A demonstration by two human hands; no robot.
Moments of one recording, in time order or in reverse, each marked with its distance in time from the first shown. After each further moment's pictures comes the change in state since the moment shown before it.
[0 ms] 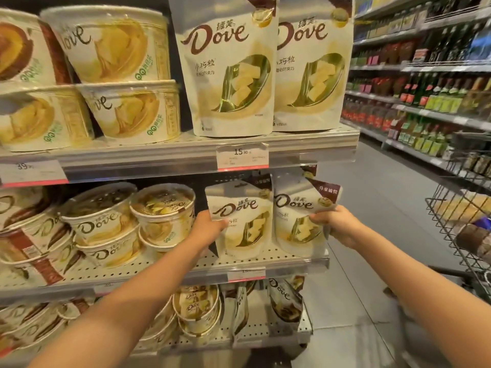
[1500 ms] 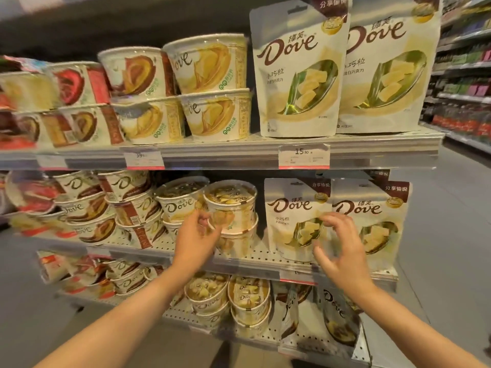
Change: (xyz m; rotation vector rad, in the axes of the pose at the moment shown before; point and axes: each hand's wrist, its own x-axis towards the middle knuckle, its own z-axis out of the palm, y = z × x) left_hand -0.108 -0.010 -0.100 0.380 0.557 0.289; right_hand -0.068 0.030 0.104 -0.406 0.086 -0.988
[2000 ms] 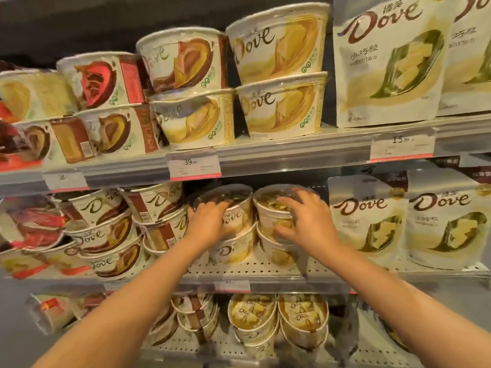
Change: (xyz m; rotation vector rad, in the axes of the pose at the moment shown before) left_hand 0.140 -0.095 -0.054 0.748 -0.350 0.308; right_hand 0.086 -0.083 0.175 -0.555 -0.216 0.035
